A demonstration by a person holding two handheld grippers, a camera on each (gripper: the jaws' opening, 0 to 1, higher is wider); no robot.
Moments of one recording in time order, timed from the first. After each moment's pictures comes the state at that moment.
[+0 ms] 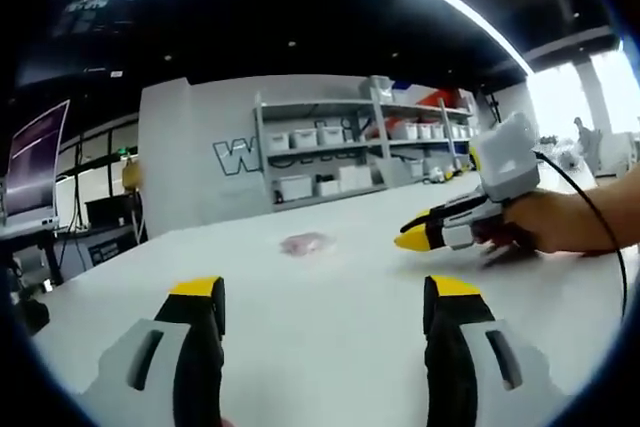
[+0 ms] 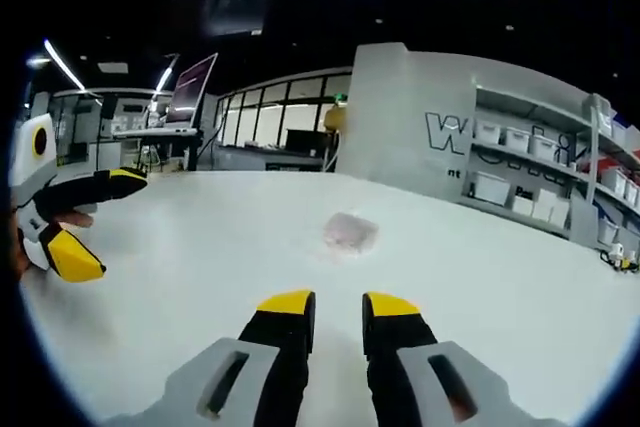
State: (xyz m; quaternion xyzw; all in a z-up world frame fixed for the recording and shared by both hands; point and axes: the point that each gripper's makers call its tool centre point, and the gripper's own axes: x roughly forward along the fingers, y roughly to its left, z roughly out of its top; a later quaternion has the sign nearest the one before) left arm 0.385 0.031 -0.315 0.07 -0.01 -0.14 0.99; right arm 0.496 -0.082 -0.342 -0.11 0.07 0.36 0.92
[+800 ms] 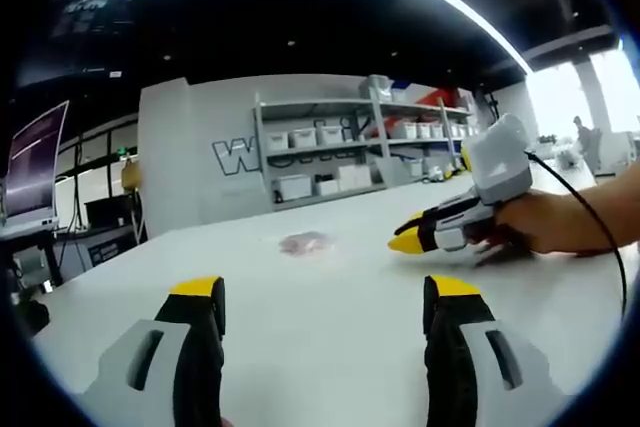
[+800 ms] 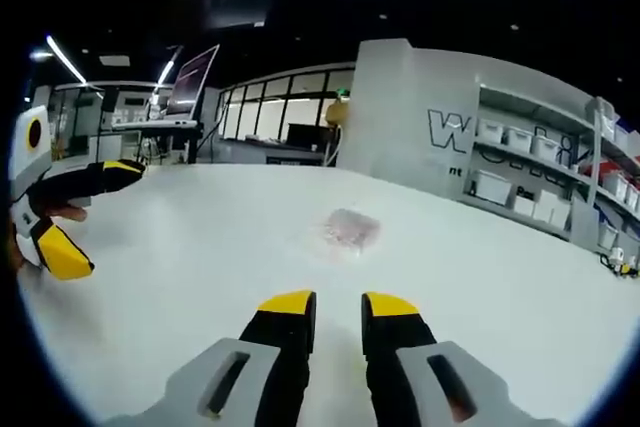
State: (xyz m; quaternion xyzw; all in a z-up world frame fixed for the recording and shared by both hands) left arm 0.384 0.031 -0.316 0.08 -0.01 -0.14 0.99; right arm 0.498 -0.076 -0.347 -0.12 0.07 0.36 0.92
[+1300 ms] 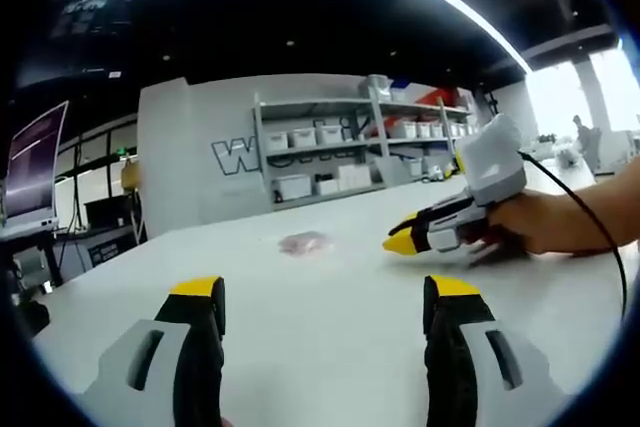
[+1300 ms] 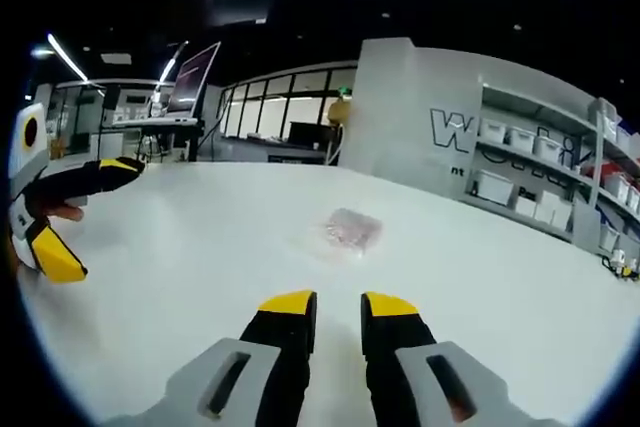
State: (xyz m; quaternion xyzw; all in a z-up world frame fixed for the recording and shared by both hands) left arm 0.385 0.030 -0.316 0.08 -0.01 -0.14 0.99; right arm 0.500 -0.071 -0.347 -0.13 0.07 0.36 0.92
